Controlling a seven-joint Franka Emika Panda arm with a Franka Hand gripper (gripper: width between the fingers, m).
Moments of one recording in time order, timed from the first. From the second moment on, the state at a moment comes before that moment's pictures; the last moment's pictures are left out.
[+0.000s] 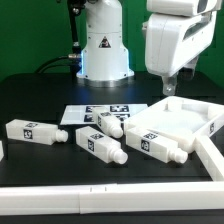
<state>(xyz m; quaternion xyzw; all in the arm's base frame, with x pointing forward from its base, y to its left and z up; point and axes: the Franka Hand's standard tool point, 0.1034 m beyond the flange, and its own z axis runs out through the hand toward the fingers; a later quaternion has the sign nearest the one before) 0.543 0.098 0.130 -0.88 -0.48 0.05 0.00</state>
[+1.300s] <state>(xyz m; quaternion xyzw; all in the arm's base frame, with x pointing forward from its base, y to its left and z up) 0.521 0.018 0.090 -0.87 -0.49 0.05 0.01</state>
